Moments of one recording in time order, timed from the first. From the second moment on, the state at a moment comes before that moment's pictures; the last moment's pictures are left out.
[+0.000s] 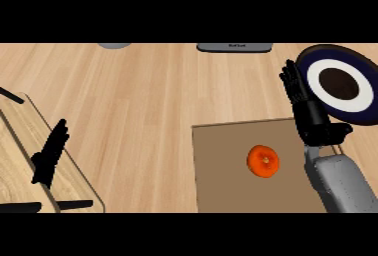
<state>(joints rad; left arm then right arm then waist) 0.06 0.62 -0.32 -1.55 0.29 0.40 -0.01 -0.34 -0.28 0.14 -1.35 -0.15 -0.13 -0.22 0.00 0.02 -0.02</state>
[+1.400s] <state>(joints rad) 0.07 0.60 -0.28 -1.44 0.52 0.26 0.04 0.07 -0.67 -0.03 -1.70 0.03 -0.16 0.00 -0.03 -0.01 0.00</state>
